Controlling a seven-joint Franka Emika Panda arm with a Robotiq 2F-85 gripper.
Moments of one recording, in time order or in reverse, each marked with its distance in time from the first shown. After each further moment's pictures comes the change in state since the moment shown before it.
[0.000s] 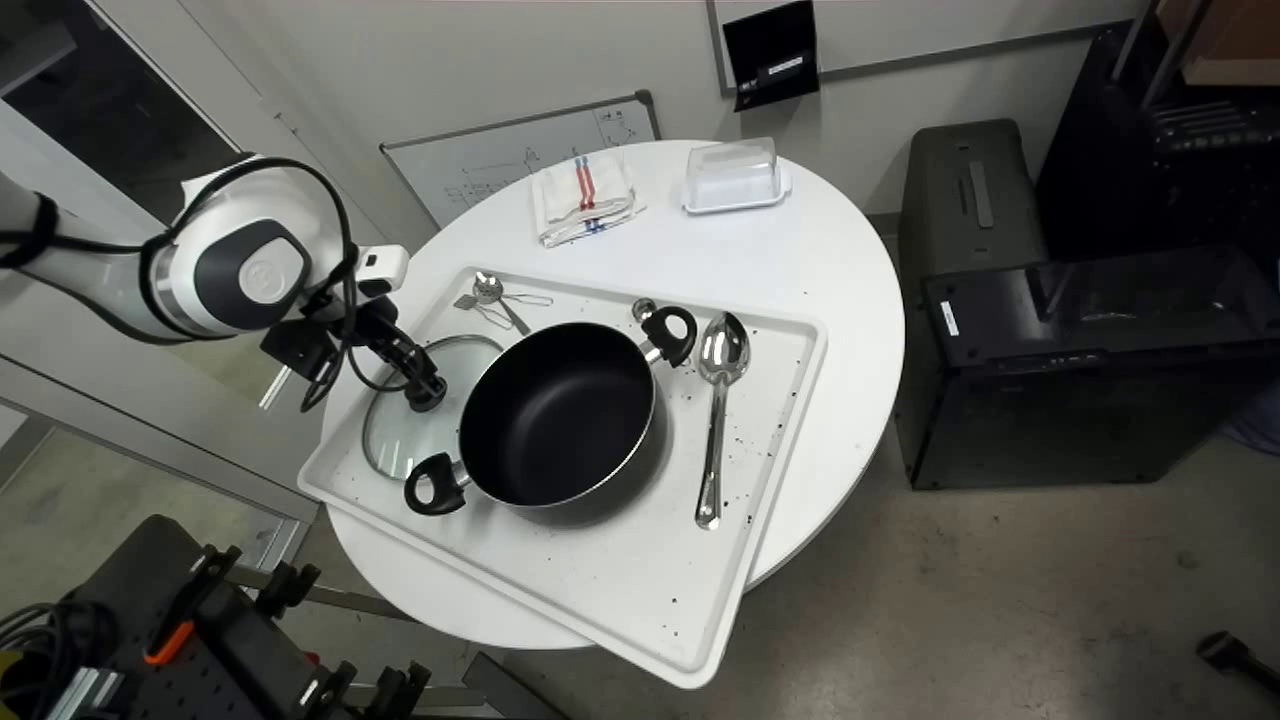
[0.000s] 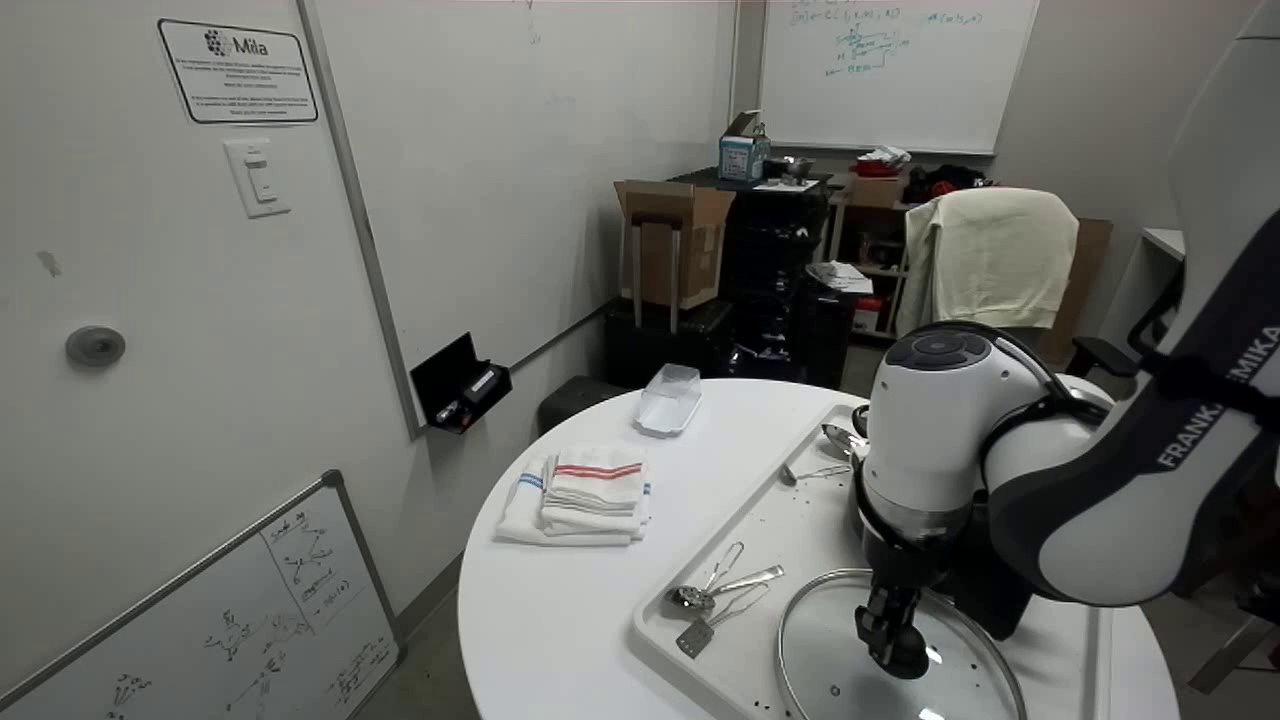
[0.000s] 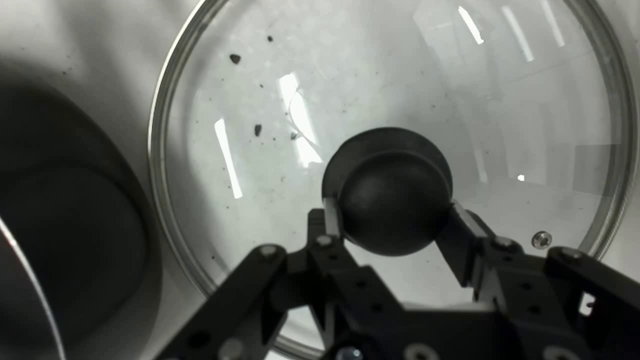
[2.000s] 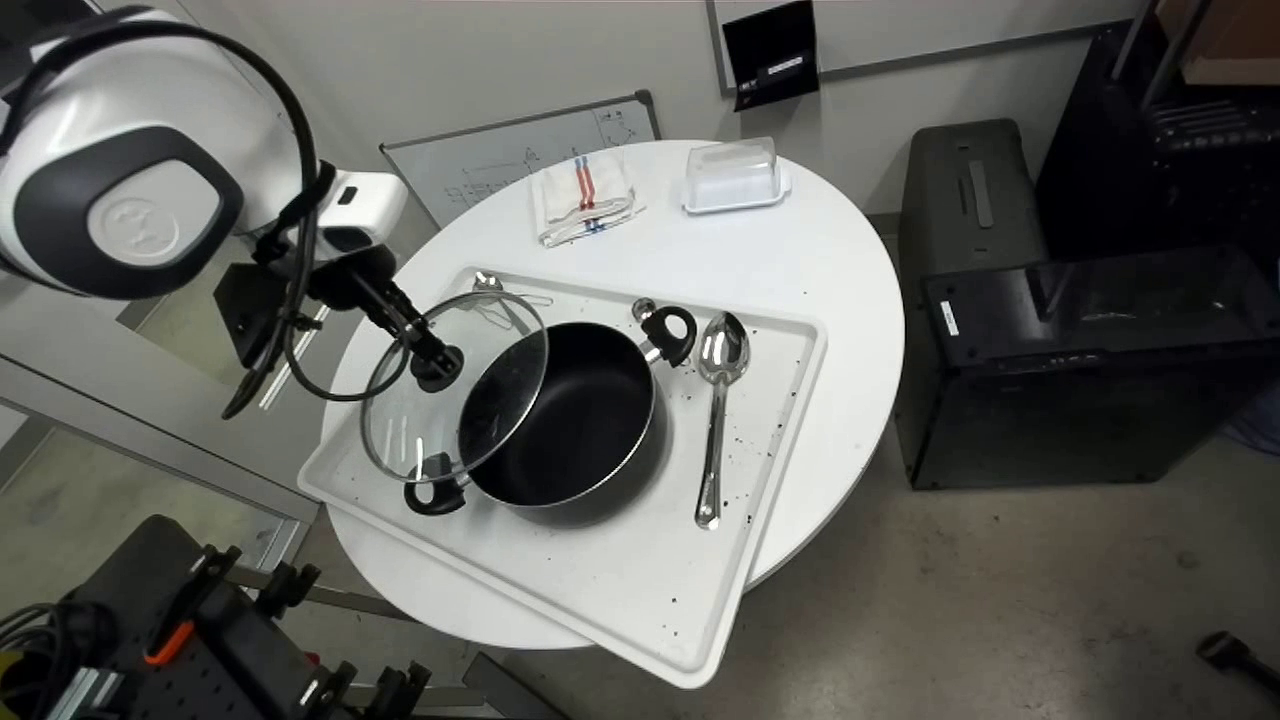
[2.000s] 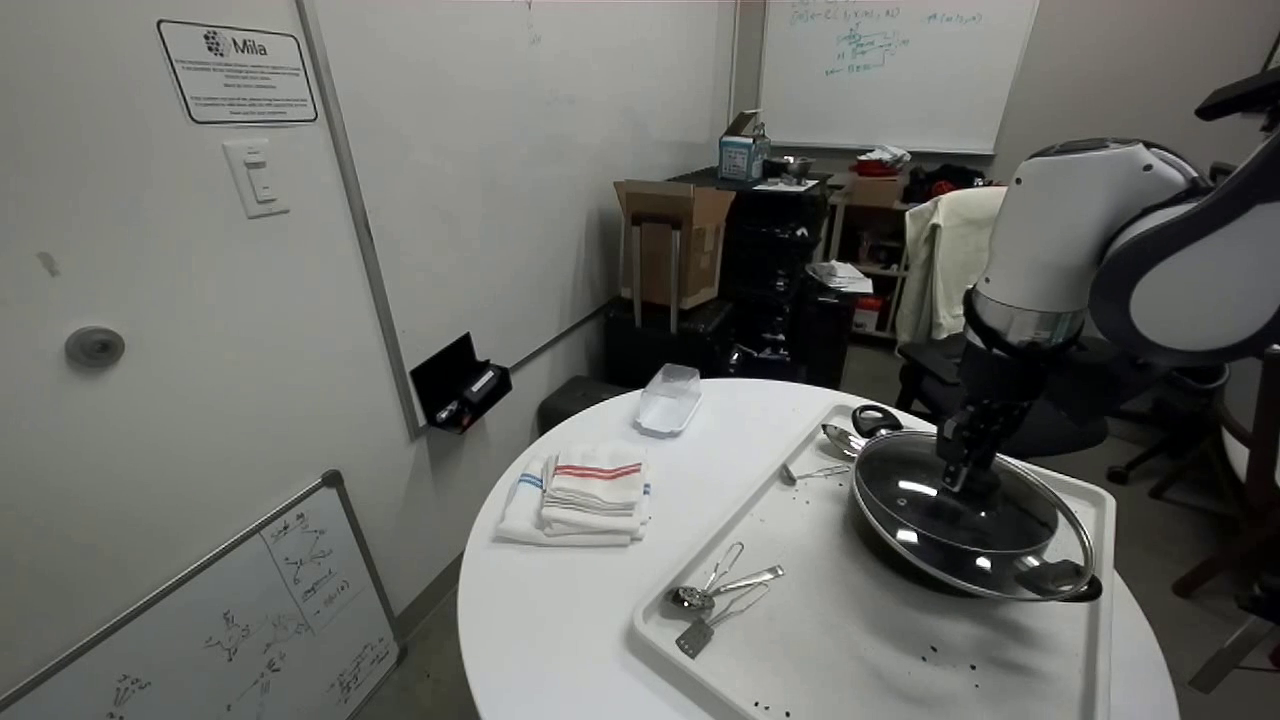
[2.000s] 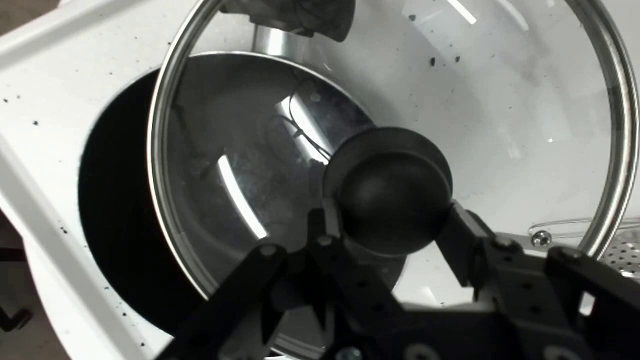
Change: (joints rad) arm -0.231 -0.430 -0.055 -0.311 0.000 -0.020 -0.052
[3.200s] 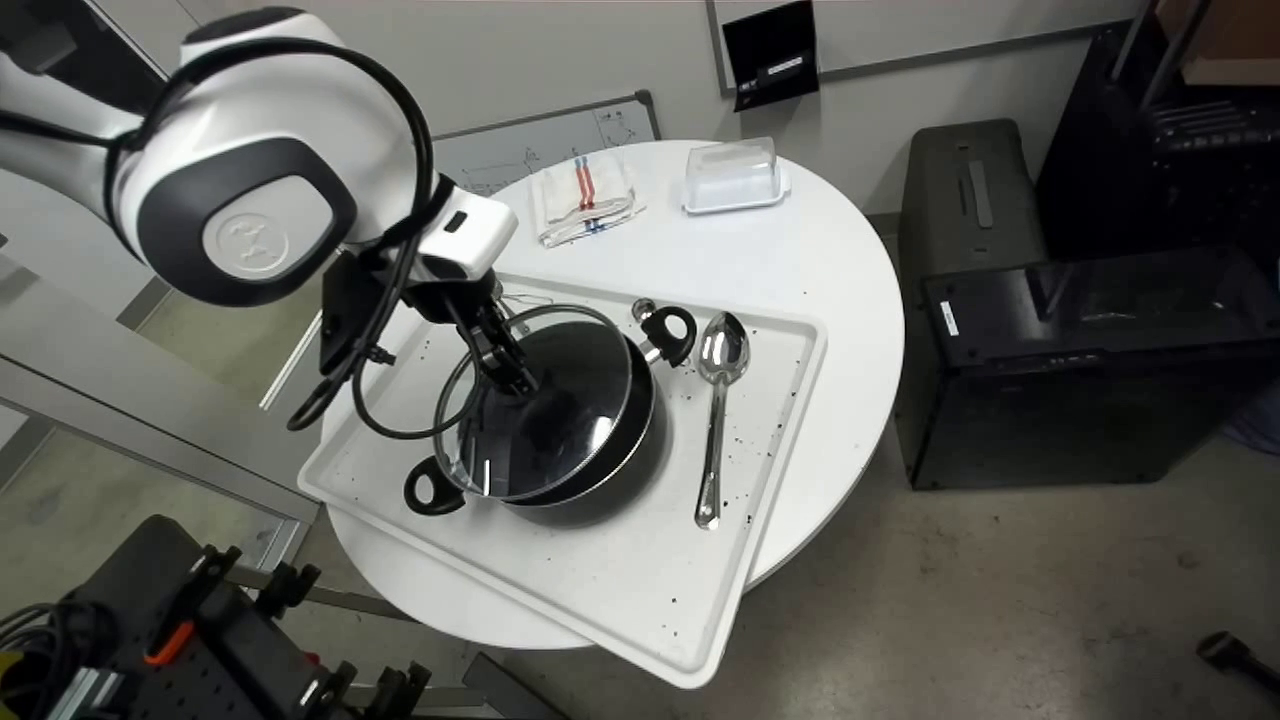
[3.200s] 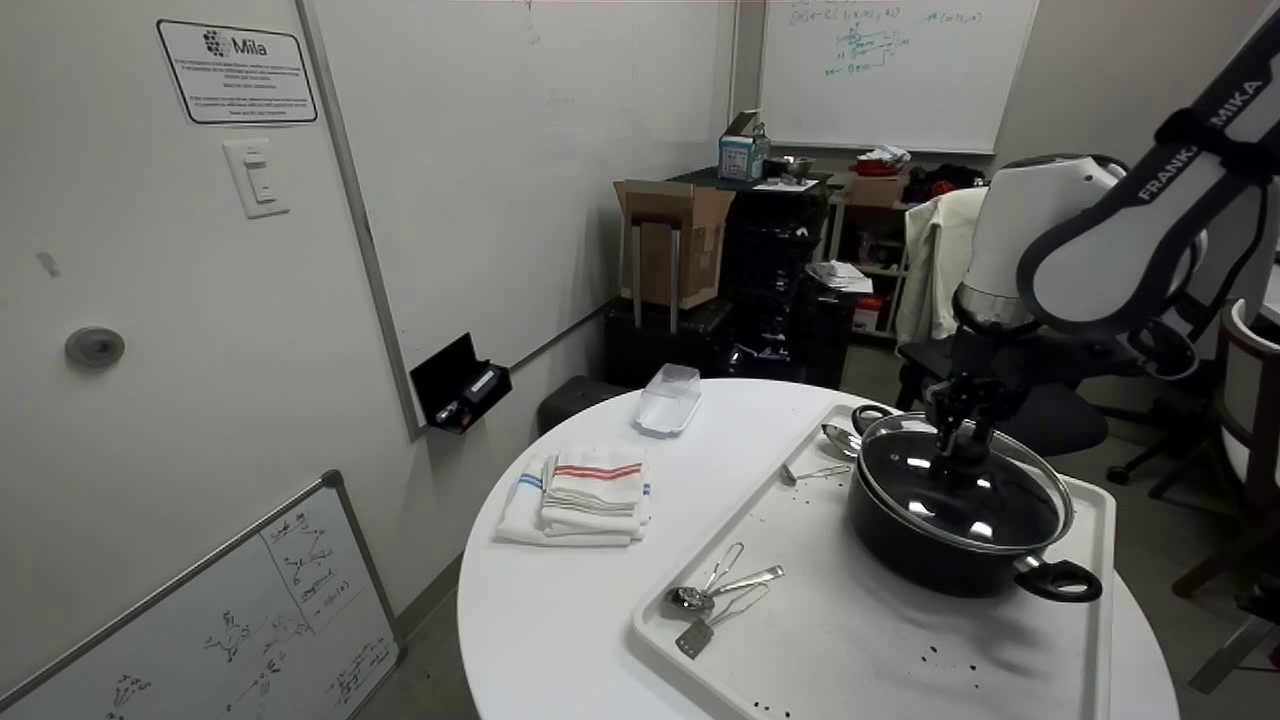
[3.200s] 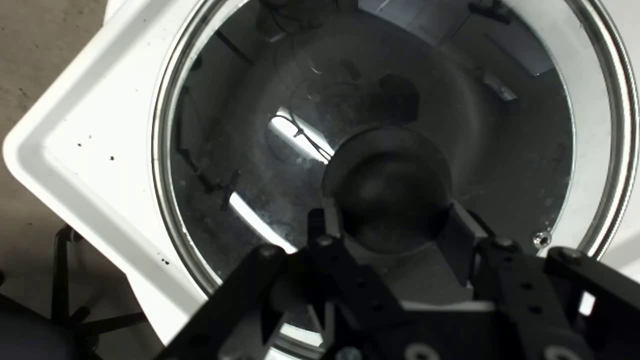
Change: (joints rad) arm -0.107 0.120 -0.059 0.139 0.085 -0.053 0.094
